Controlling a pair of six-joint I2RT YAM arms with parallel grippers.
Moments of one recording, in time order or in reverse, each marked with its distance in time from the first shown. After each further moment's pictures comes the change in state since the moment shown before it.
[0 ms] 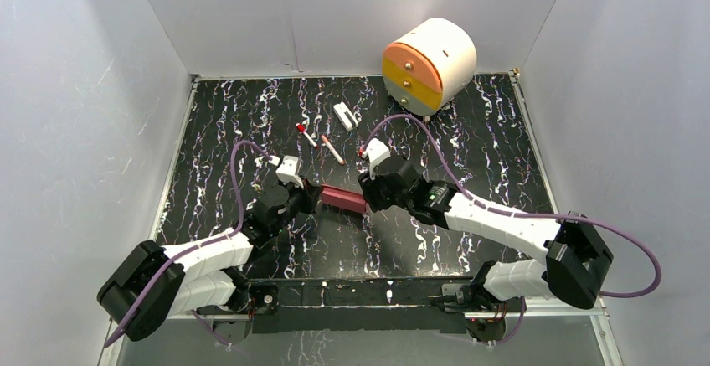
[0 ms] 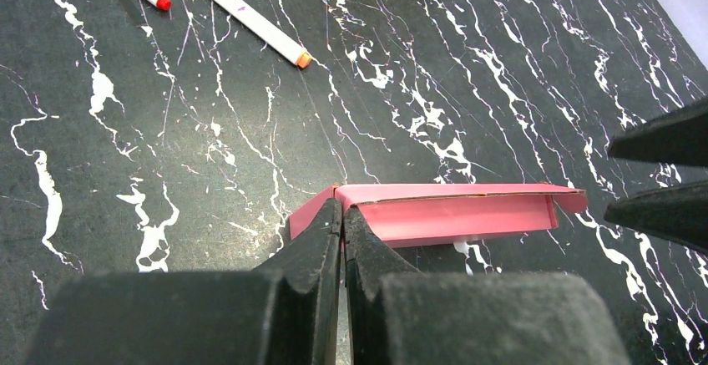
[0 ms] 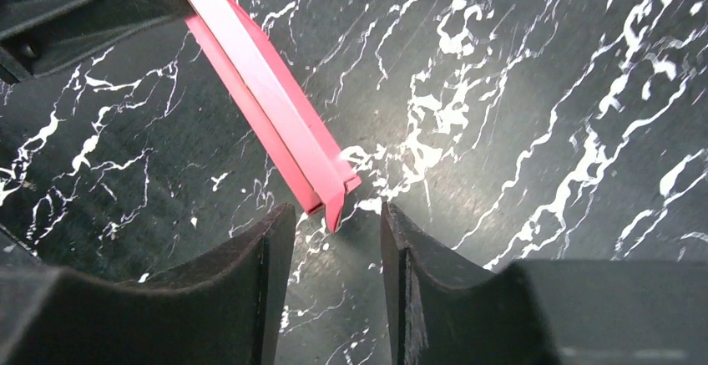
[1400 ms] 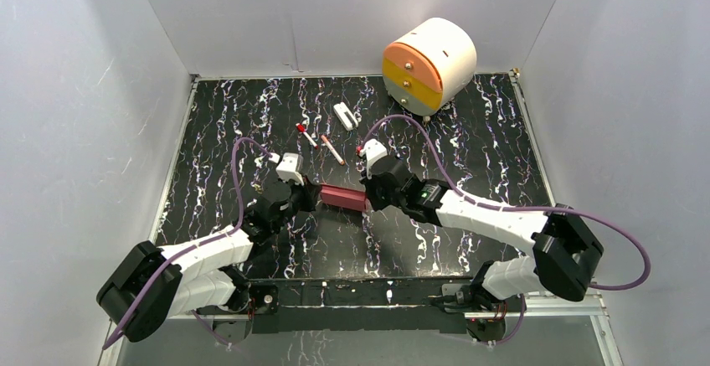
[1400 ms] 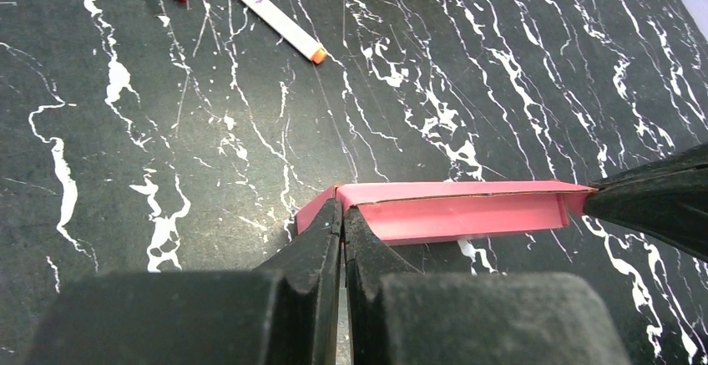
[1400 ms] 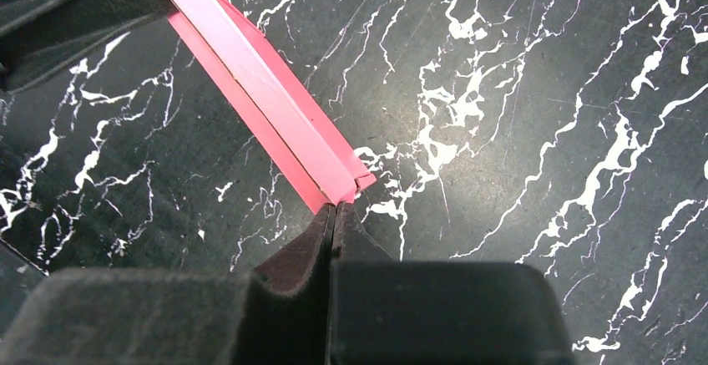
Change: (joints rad) left arm 0.000 -0.007 0.040 -0.091 -0.021 -0.020; right arm 0.005 0.057 -0.001 0.007 0.004 0.099
